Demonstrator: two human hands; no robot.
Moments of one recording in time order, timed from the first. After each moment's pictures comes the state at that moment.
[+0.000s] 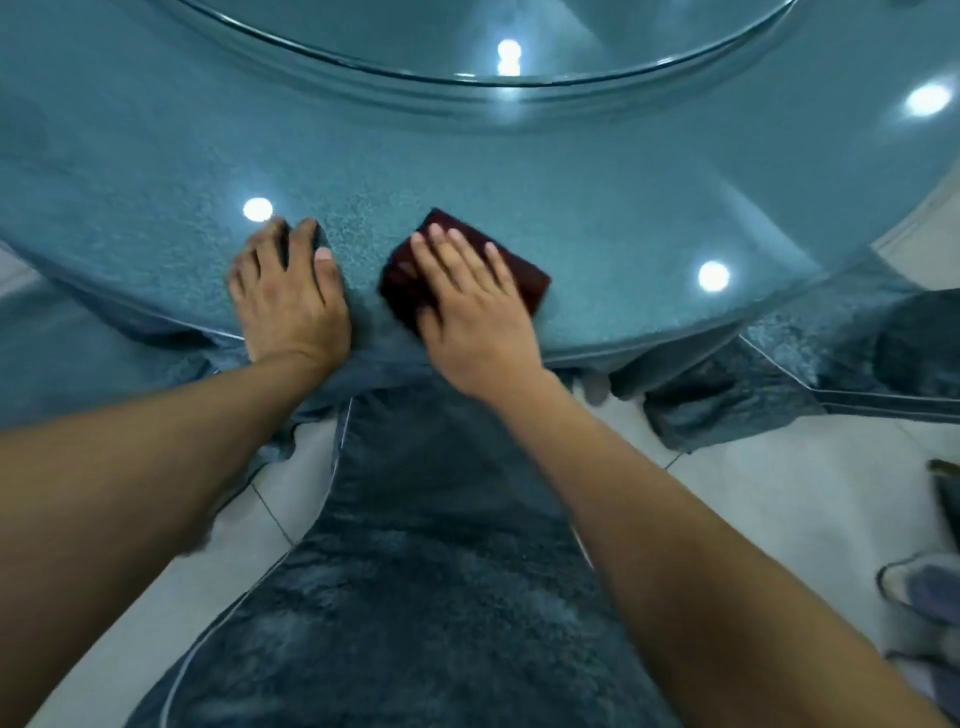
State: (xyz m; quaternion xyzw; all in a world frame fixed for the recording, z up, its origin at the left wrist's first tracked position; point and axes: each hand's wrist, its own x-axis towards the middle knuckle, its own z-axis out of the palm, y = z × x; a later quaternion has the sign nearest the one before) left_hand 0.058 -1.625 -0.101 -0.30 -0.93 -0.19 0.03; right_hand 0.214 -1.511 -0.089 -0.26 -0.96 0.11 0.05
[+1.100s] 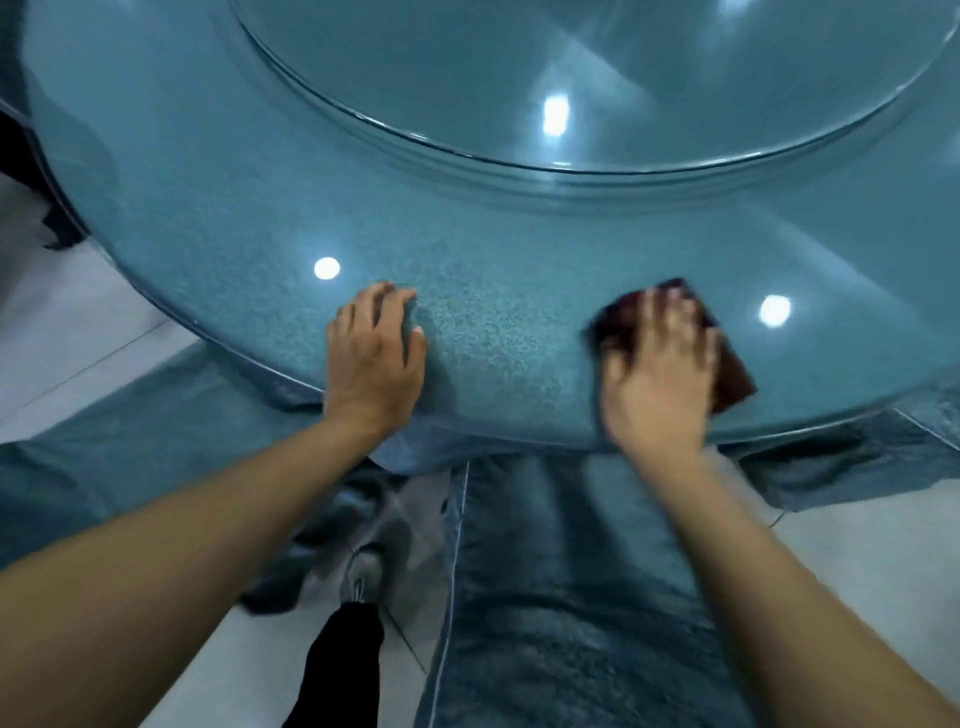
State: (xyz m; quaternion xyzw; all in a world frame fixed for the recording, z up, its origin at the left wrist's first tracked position) left_hand -0.055 -1.678 -0.088 -0.43 -0.88 -0.21 0.02; right_hand 0.176 -1.522 -0.096 -0.52 -0.84 0.06 0.10
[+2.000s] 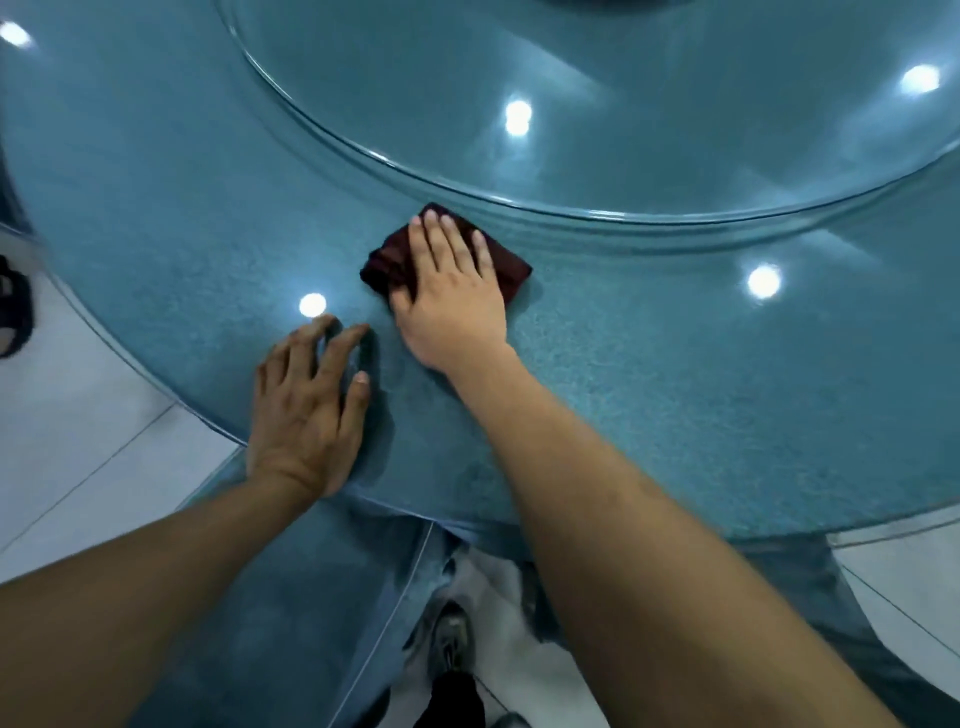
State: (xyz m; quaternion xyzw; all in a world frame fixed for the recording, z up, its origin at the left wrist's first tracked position) left_hand -0.286 -1.733 -0.093 -0.51 -0.85 -0.14 0.00; right_hand -0.207 -1.559 -0.093 -0.40 -0.91 0.10 0.07
